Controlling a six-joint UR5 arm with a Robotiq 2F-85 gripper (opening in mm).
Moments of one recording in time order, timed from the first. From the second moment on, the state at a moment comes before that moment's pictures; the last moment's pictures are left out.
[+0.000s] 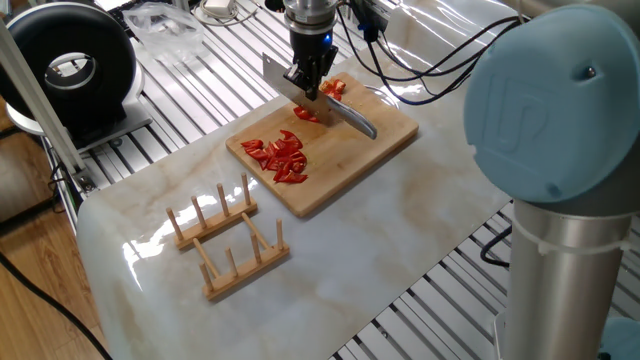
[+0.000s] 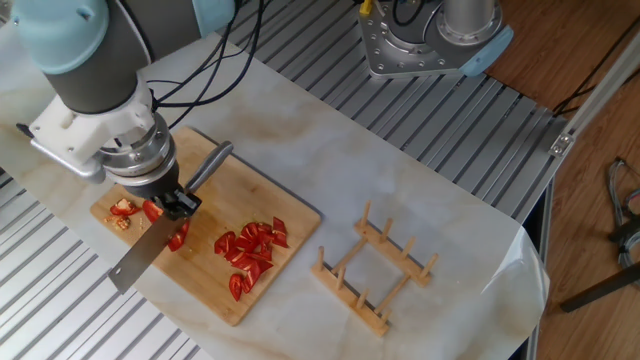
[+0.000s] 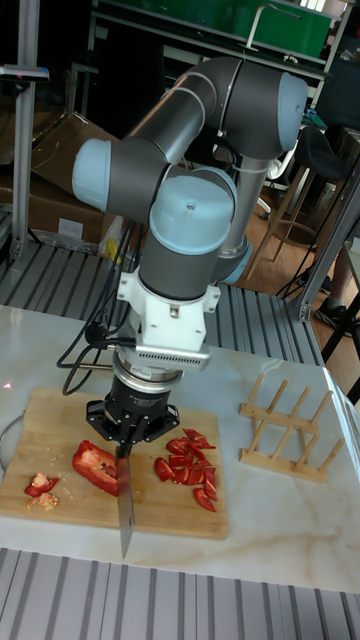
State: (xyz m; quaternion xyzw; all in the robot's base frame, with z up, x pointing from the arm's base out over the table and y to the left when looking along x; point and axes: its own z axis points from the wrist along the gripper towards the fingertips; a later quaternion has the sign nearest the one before) arm 0.656 -0.043 0.076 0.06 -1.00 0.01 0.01
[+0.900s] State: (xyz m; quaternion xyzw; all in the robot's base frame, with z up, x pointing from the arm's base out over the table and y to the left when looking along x) arm 0.657 -0.039 0.065 0.03 -1.00 0.00 0.02
